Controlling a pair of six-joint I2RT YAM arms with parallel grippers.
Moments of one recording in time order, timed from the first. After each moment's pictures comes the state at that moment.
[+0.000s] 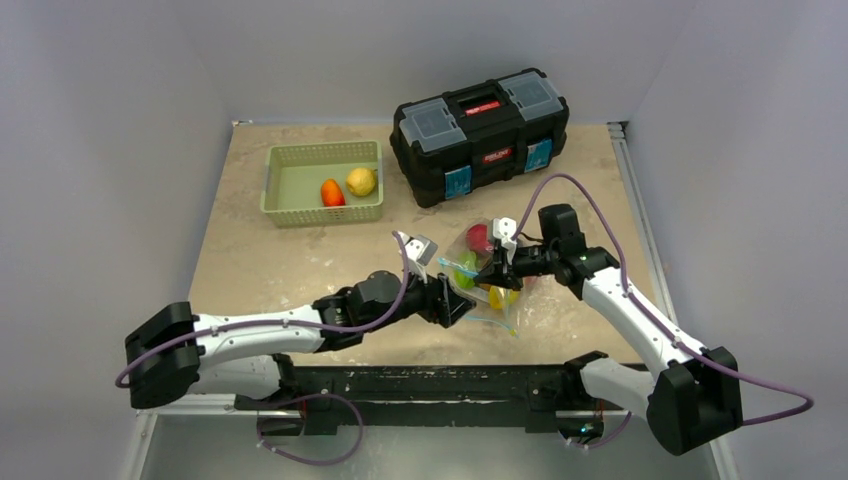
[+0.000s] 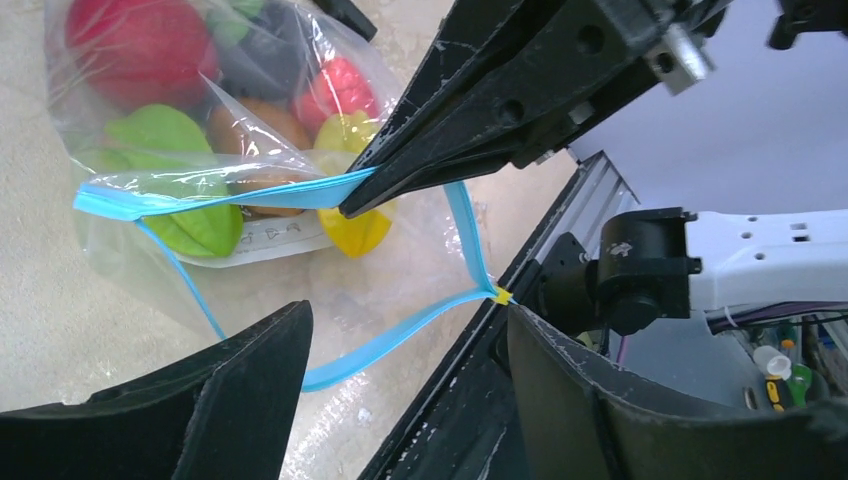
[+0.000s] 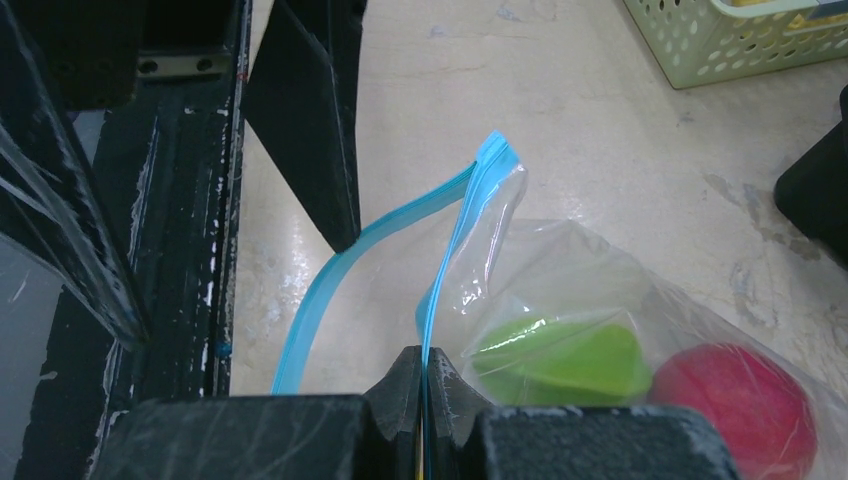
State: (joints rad) left arm -1.15 1.16 0.57 0.38 -0.14 -0.65; right arm 0.35 1.09 0.73 -0.43 -0.96 -0.65
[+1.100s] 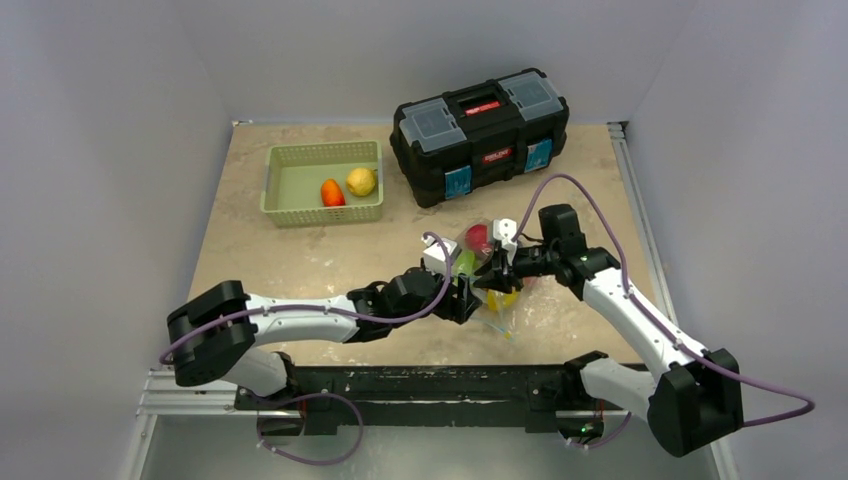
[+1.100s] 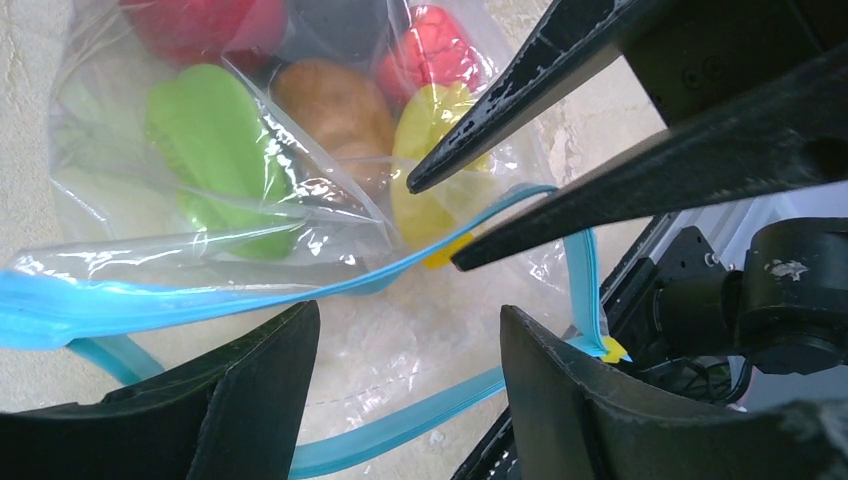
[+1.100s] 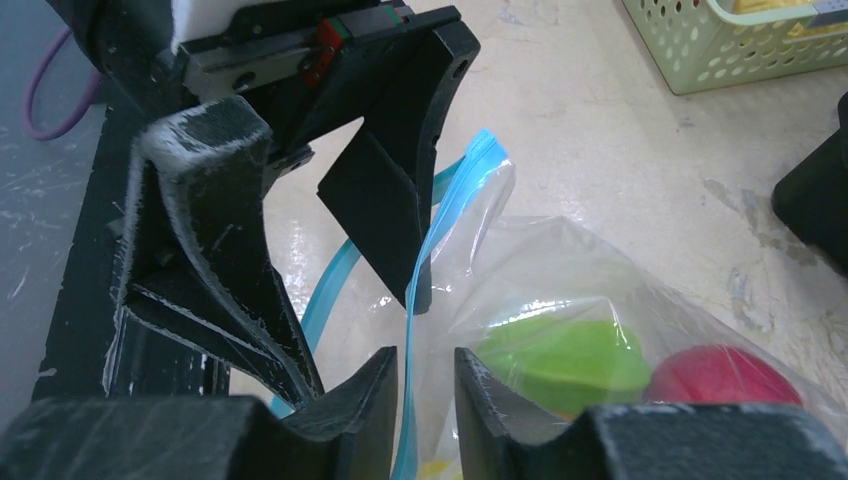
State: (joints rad) left arm -1.16 1.43 0.69 0.33 -0.21 -0.60; right arm 0.35 1.09 0.73 -0.43 -0.96 -0.66
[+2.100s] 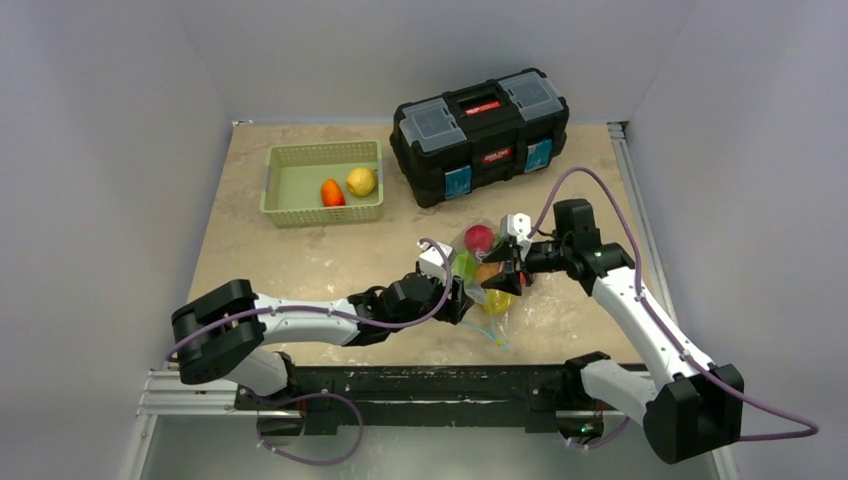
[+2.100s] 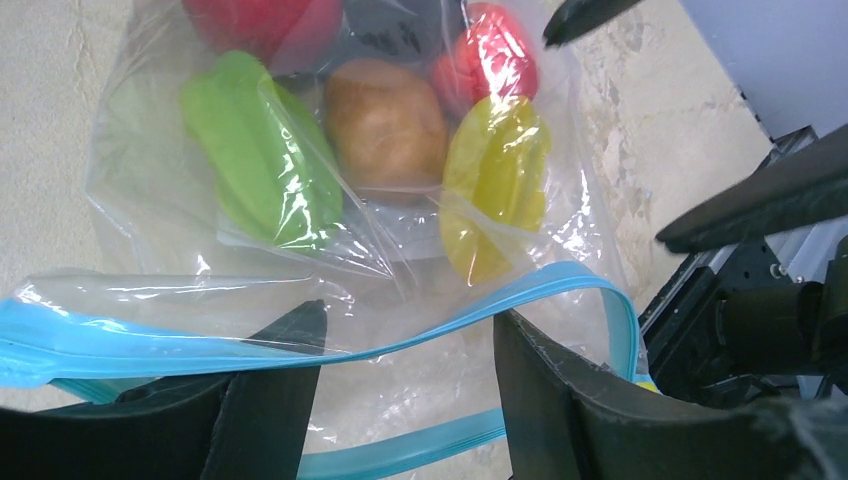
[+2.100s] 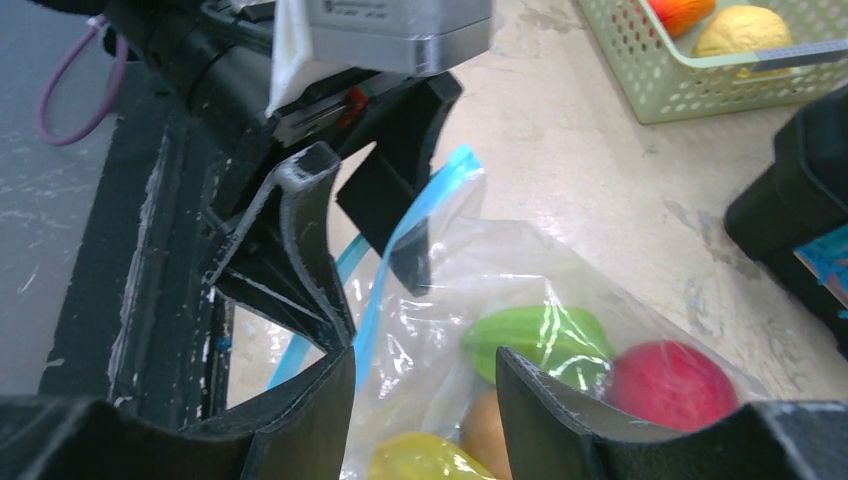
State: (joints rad) left arm -1.16 1.46 0.65 0.40 -0.28 -0.56; right arm 0.27 1.05 0.80 -0.58 -1.05 -0.78
